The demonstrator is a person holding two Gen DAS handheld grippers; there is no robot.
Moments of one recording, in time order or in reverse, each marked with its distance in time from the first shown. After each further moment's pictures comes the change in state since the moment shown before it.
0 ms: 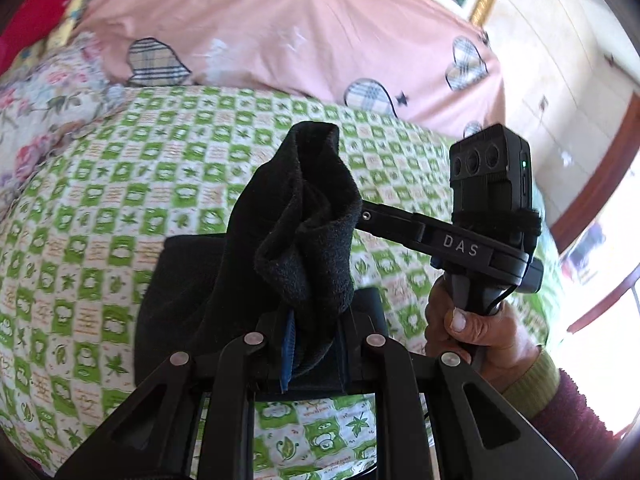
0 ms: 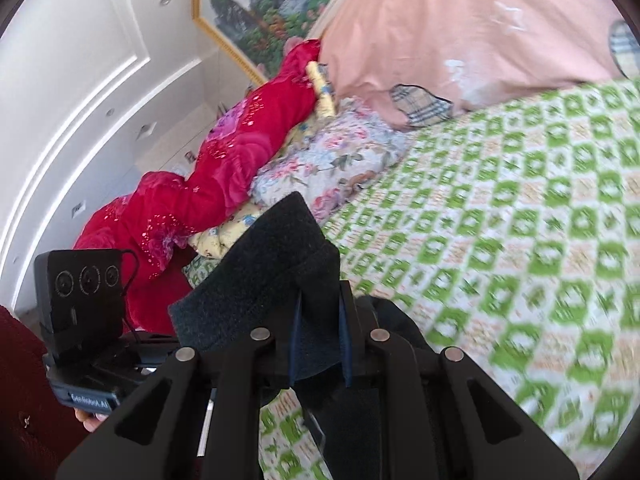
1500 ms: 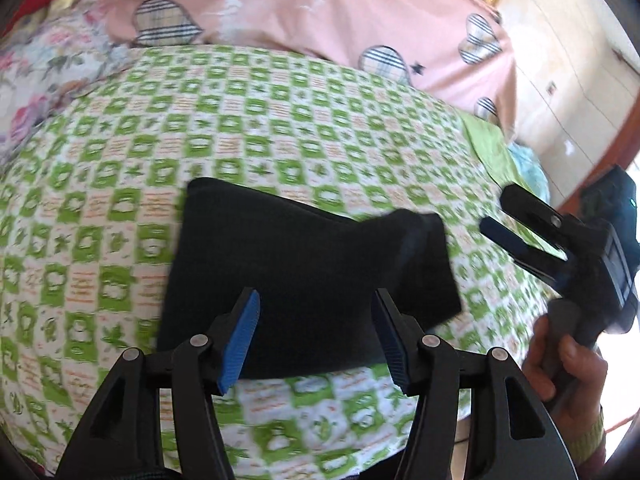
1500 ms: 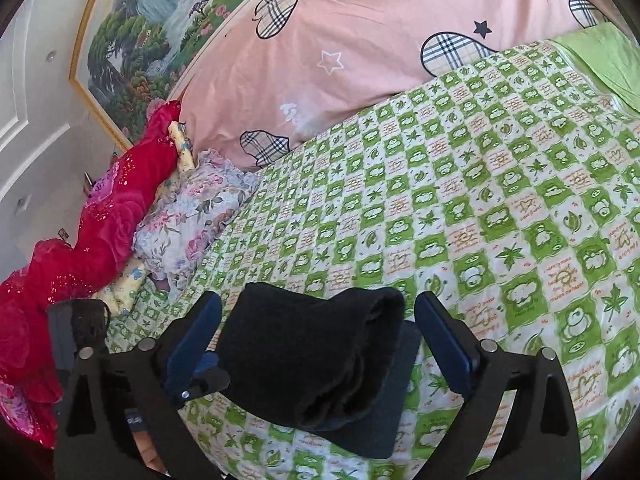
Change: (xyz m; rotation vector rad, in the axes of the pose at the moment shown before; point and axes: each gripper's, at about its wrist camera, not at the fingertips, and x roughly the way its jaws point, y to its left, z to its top) left arm 0.018 0.046 -0.026 -0.049 0.079 0.002; right arm -0.080 0.036 -0.054 0.214 -0.201 -0.529
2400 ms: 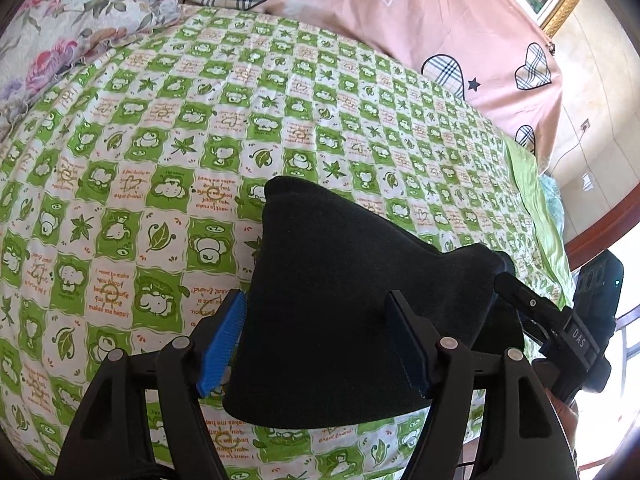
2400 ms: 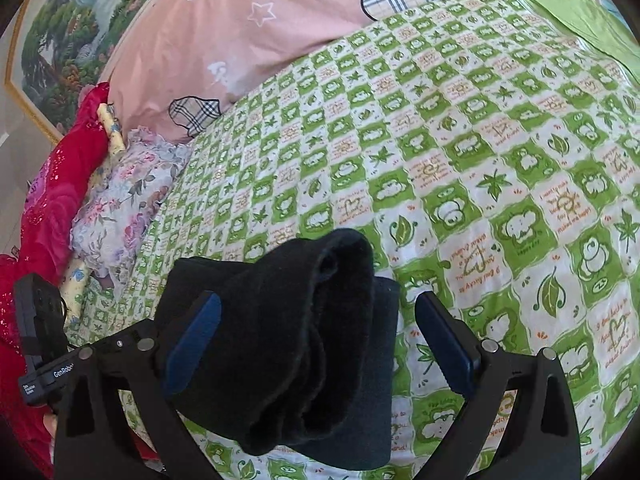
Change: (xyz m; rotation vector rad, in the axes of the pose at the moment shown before) left arm 0.029 0.065 0.019 -0.145 0.064 0.016; right arm 0.050 -0.020 -0.030 0.121 0.114 -0.210
